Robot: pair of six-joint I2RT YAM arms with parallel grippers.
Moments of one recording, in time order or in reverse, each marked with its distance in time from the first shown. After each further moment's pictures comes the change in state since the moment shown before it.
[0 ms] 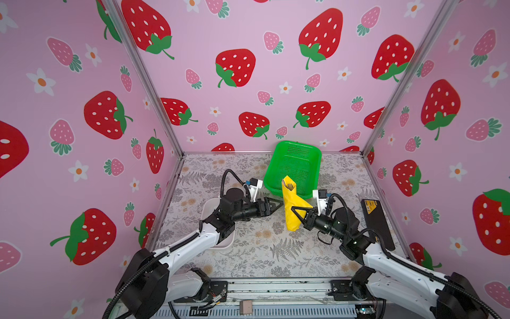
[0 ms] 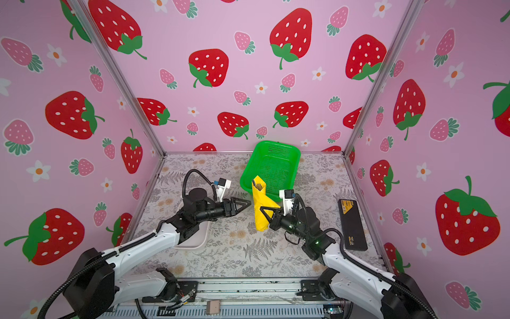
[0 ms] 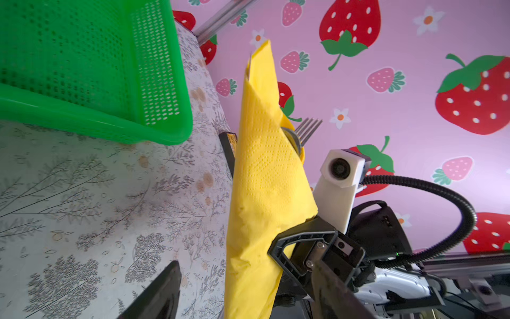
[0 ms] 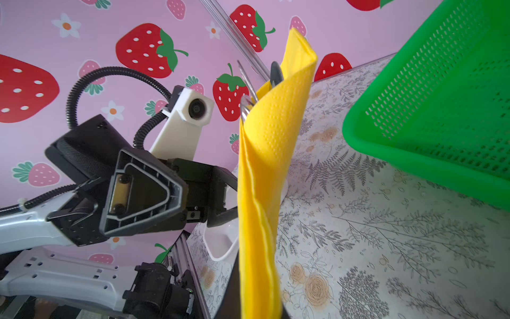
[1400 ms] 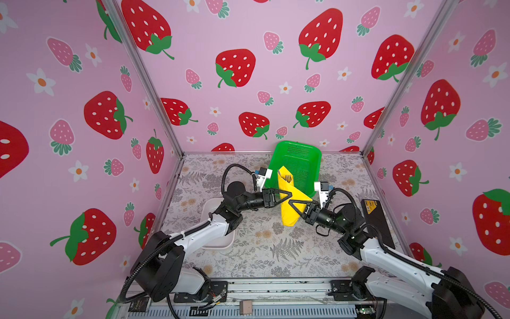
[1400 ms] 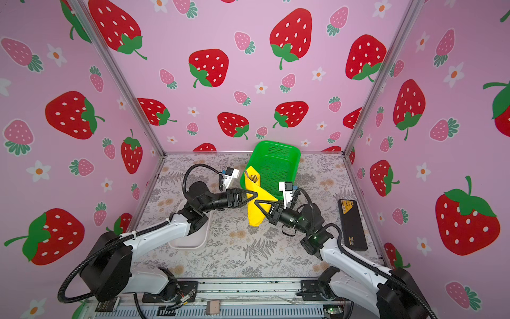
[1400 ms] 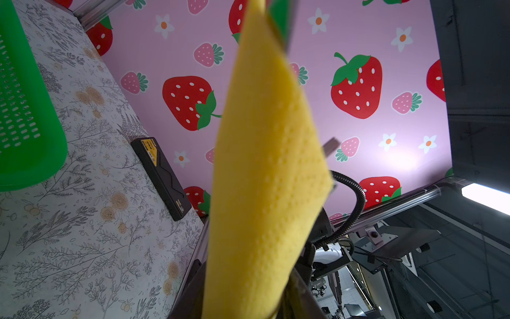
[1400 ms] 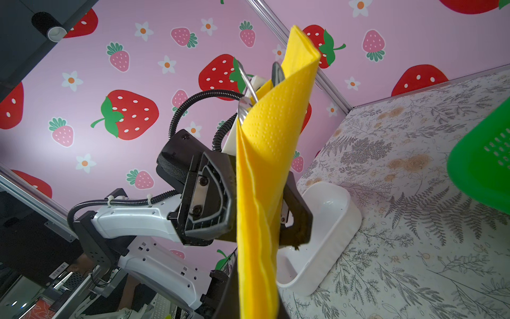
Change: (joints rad) left arm -0.020 0.161 0.097 0.380 0.181 -0.215; right arm -0.021 0.066 0.041 0.256 -0.162 0.187
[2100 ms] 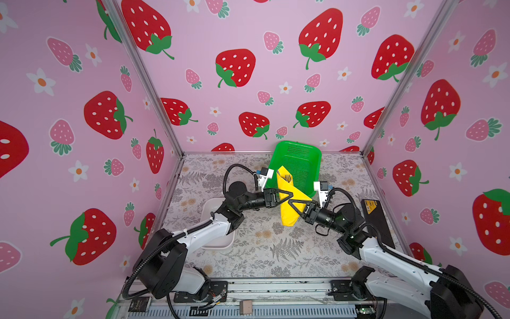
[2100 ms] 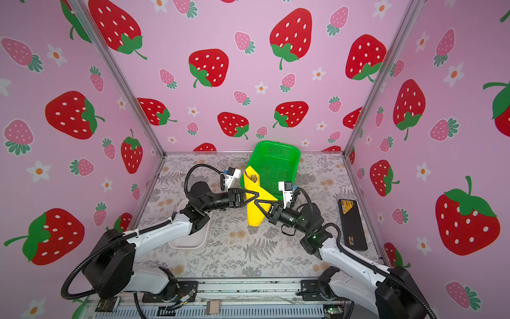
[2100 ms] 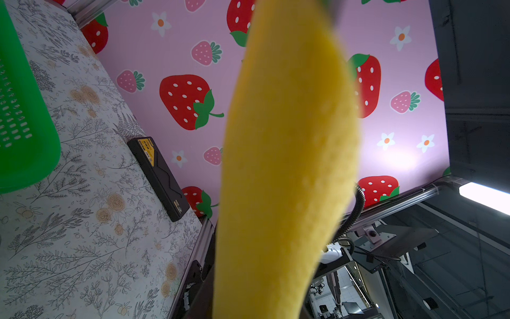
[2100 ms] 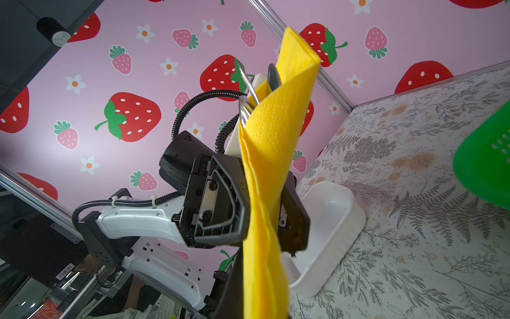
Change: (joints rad) left arm -0.006 0.016 0.005 0.024 -0.003 -0.008; right arm -0.001 0.013 -0.001 0.018 -0.002 0.018
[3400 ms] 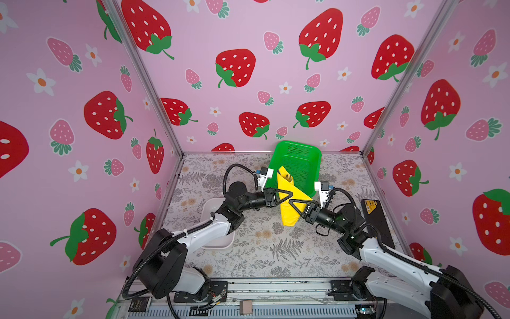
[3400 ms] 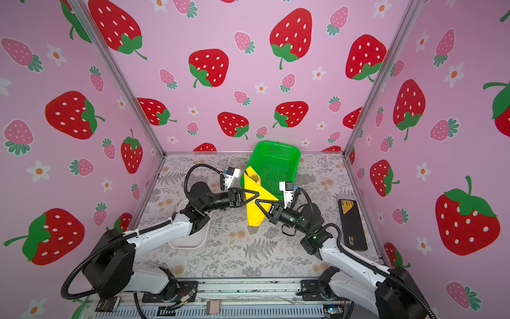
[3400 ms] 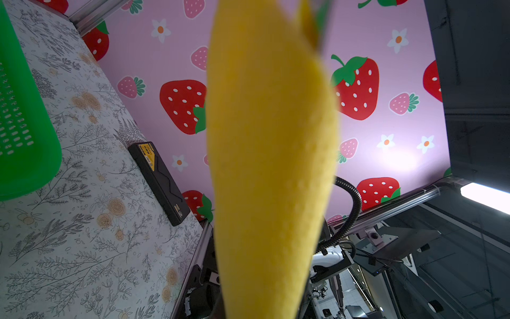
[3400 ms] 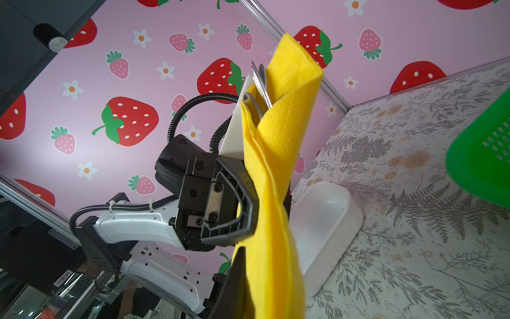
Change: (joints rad) left arm 0.000 0.000 0.000 0.012 -0.019 0.007; right arm -0.005 -0.004 -0.007 0.000 0.011 0.013
